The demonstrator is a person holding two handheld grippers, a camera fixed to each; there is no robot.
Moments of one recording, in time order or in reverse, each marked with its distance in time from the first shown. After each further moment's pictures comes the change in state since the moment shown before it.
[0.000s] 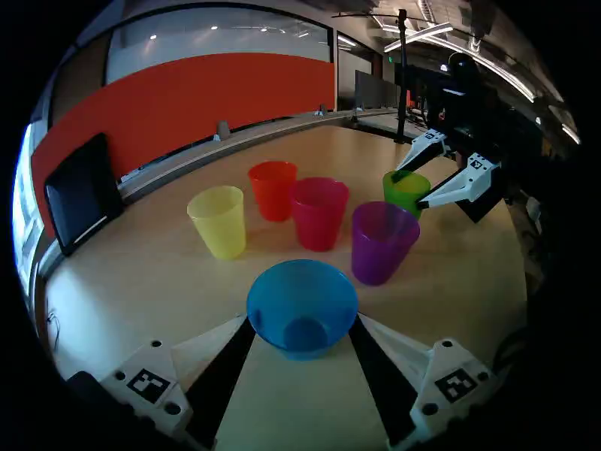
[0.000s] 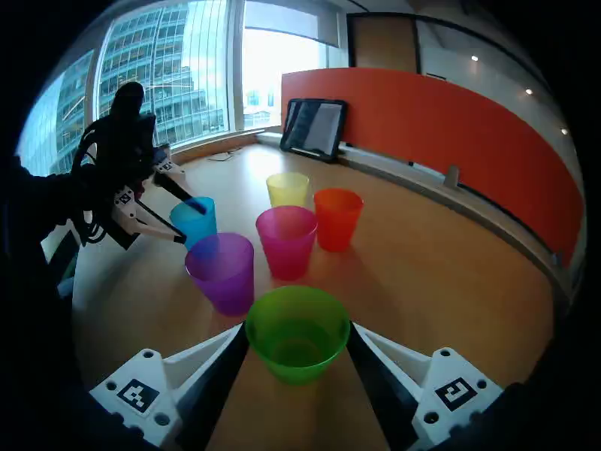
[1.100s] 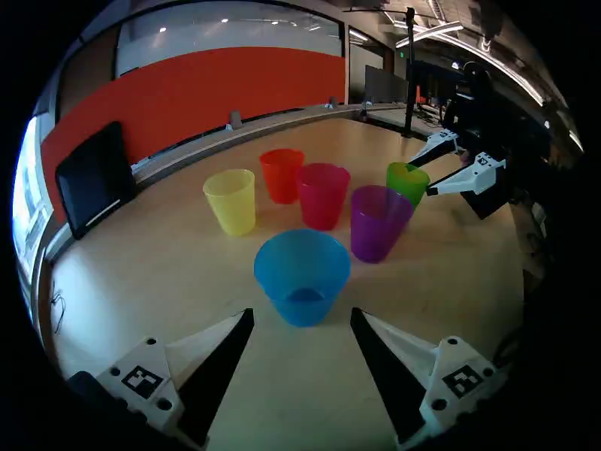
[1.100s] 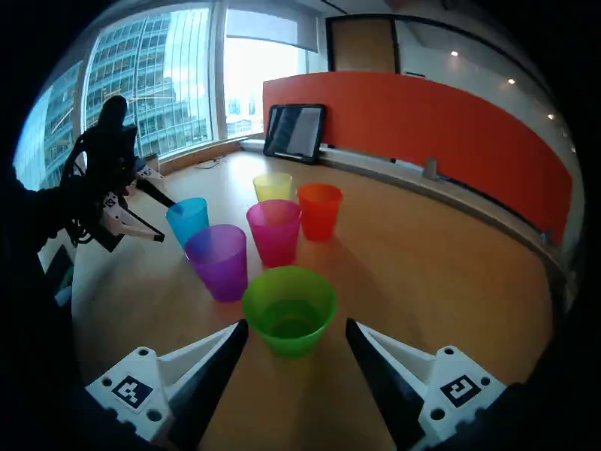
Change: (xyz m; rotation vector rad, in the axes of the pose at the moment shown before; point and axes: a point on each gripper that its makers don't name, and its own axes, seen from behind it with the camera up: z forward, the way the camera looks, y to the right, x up) left arm -0.020 0.001 -0.033 0.047 -0.037 -0.035; right arm -0.018 0.002 -0.030 -0.069 0.038 0.064
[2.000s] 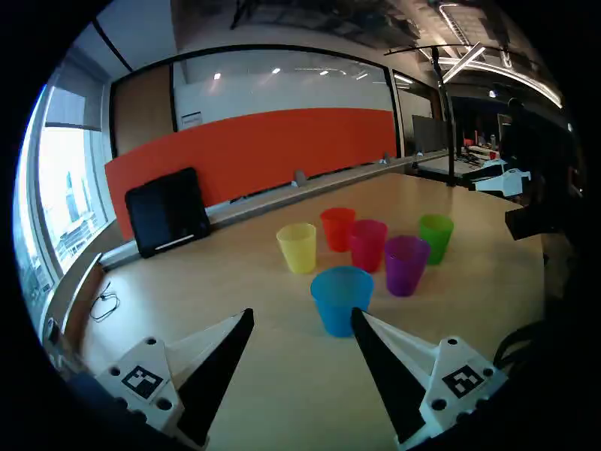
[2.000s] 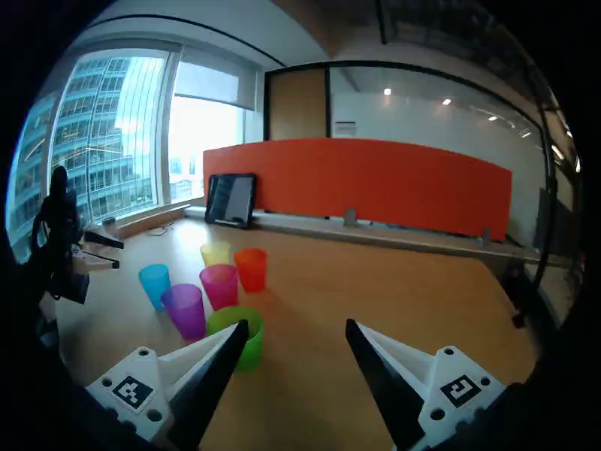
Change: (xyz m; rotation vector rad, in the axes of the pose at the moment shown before) left arm 0.025 -0.025 -0.078 0.326 0.270 -0.031; right arm 0.042 0.052 -0.086 -0.297 0.306 0.111
